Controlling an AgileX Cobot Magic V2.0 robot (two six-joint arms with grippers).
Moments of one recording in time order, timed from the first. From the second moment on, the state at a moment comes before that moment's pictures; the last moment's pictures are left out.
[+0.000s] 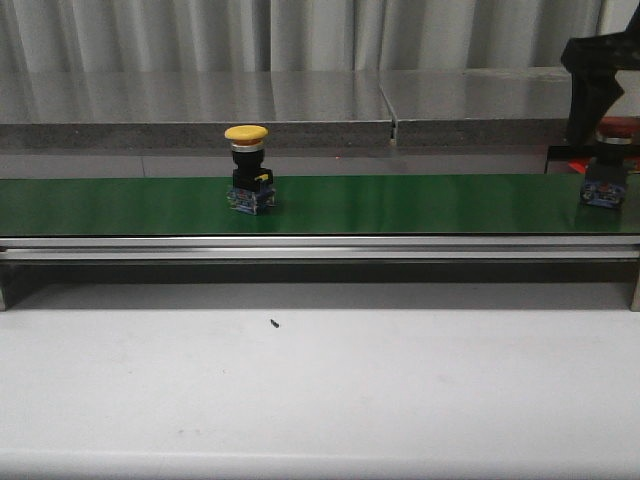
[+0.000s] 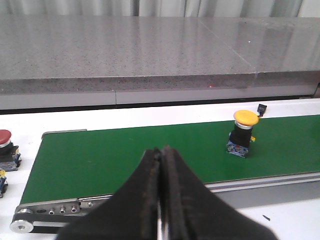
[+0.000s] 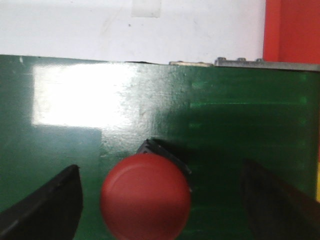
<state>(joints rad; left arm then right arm) -0.16 0.51 -0.47 -0.37 0.25 0.29 -0.06 1.80 -1.46 0.13 0.80 -0.08</state>
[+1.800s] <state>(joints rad) -0.16 0.51 -0.47 -0.37 0.25 0.29 -0.38 2.35 -2.14 0.13 1.05 -0.08</state>
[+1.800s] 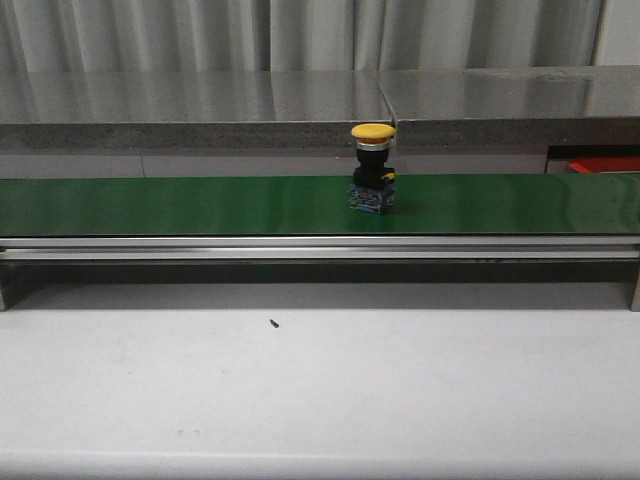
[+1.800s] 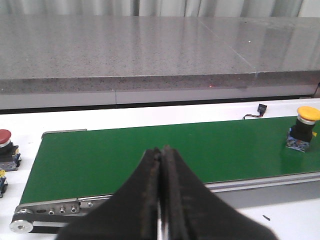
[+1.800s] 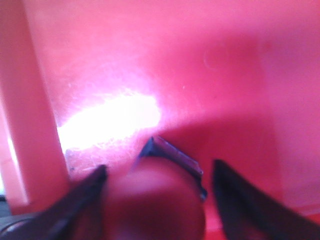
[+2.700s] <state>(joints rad) -0.16 0.51 -0.47 -0.37 0.25 0.29 -0.31 1.85 -1.89 0.23 1.19 -0.24</state>
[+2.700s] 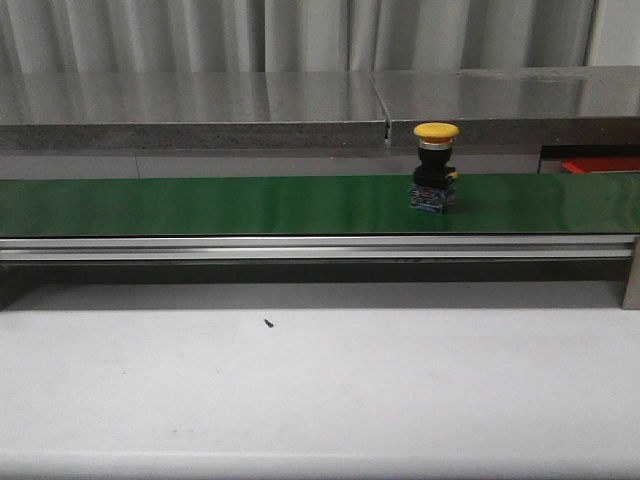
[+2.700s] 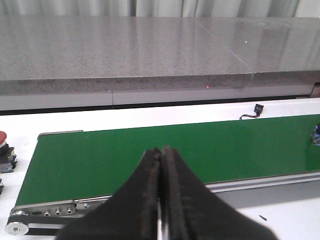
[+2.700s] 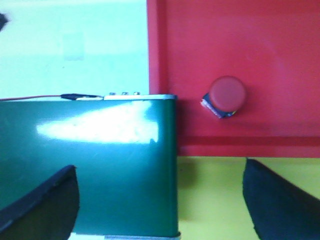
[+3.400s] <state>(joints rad) -0.16 0.51 -0.47 -0.37 0.25 0.29 -0.03 1.53 -1.21 0.23 0.84 -0.31</state>
